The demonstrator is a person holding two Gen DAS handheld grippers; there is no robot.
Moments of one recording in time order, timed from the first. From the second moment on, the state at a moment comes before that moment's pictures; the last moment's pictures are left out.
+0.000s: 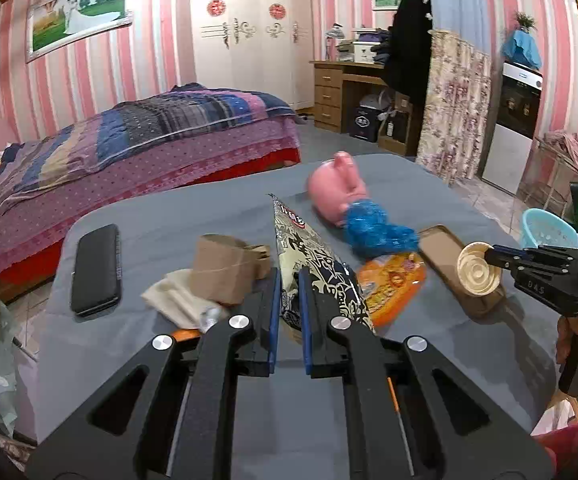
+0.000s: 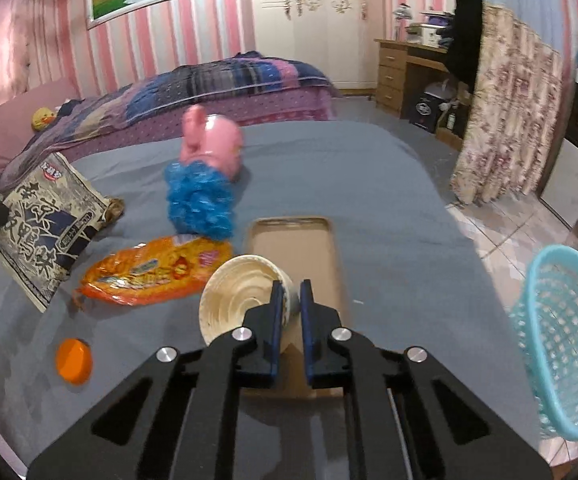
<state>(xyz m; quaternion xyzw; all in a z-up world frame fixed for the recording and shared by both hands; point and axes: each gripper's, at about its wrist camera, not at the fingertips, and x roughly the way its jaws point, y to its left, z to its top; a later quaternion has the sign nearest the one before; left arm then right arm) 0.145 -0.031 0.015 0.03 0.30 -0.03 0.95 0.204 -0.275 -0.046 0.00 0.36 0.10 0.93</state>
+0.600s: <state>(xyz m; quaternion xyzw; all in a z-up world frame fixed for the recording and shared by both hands) 0.172 -0.138 0.015 0.04 0.30 -0.09 0.95 0.182 -0.389 -0.026 0.05 0.33 0.01 0.94</state>
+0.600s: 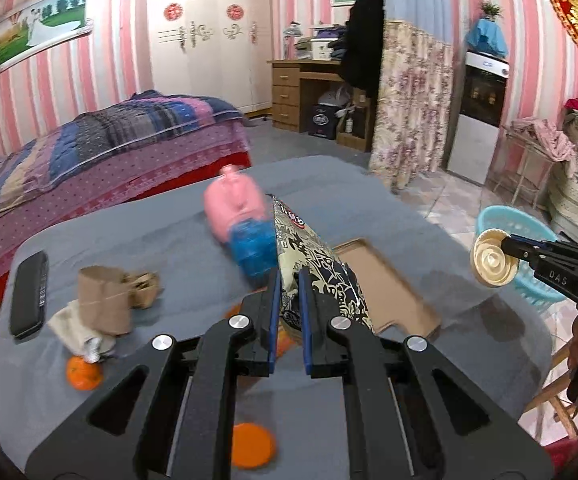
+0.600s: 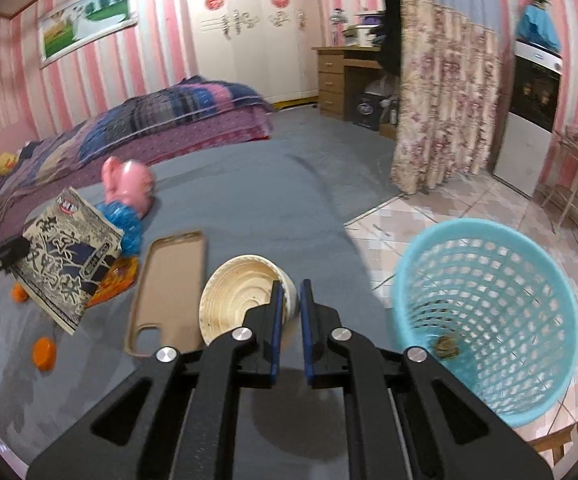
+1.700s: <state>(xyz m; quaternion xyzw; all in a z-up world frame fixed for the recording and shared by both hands) 0.228 -0.413 -0.024 0.08 0.30 -0.30 0.90 0.150 -0.582 -0.049 0.14 0.34 -0.19 0.91</state>
